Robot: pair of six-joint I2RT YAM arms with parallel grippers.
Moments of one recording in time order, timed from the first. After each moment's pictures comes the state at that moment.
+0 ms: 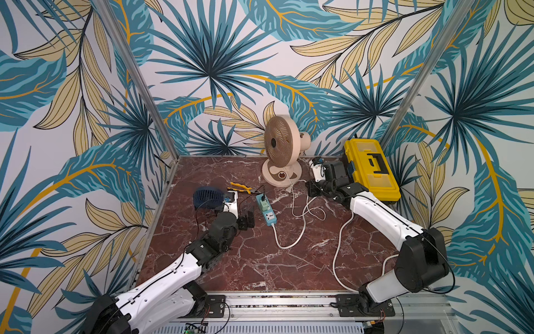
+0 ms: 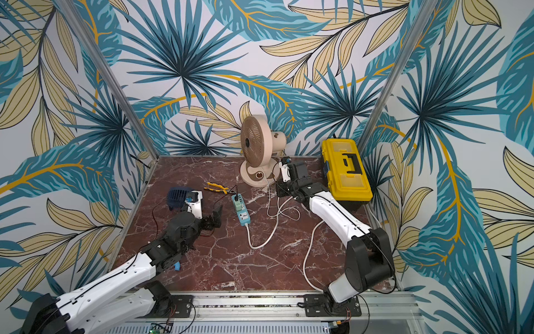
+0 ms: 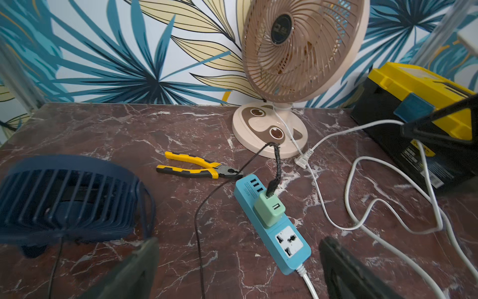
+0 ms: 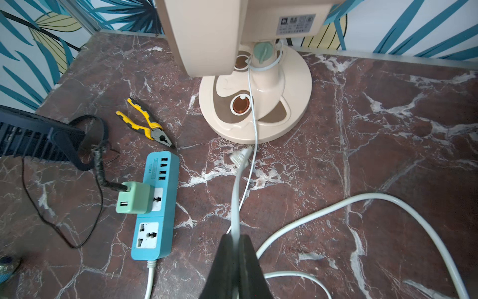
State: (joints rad) left arm -0.67 0.93 0.52 0.08 -0.38 -0.30; right arm 0.35 1.54 1.24 -0.39 -0.10 0.16
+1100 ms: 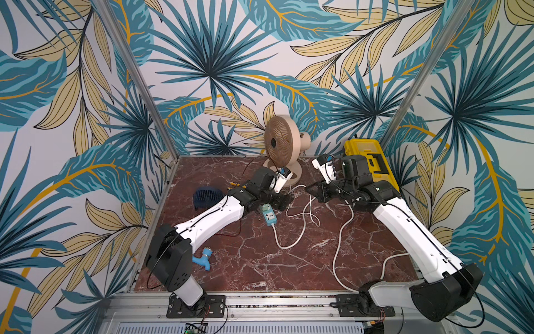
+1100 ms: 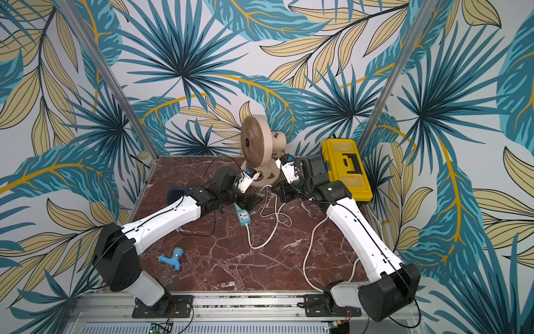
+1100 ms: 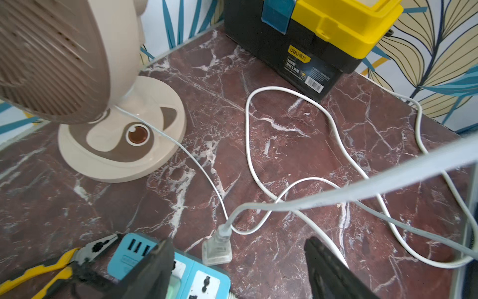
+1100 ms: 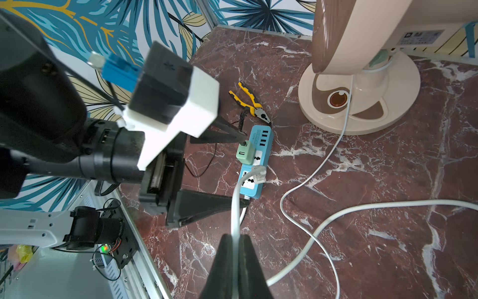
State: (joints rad) left arm -0.65 1.63 1.31 -0.33 0.22 0.03; right arm 0.35 1.34 1.39 -0.74 -0.48 0.10
